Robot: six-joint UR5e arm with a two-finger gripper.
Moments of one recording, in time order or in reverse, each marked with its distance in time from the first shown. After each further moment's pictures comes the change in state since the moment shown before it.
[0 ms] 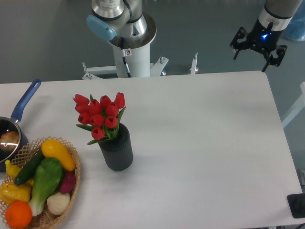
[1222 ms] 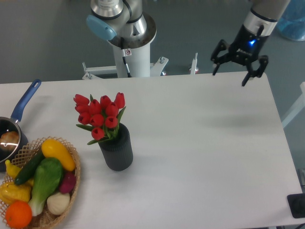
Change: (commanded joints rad) arm -0.041 0.109 -0.161 0.035 -0.546 -0.247
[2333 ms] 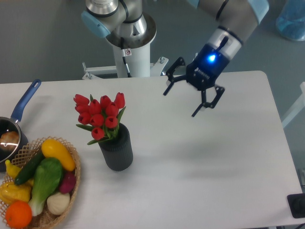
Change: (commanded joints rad) arm -0.134 -0.078 -0.132 0.043 -0.382 0.414
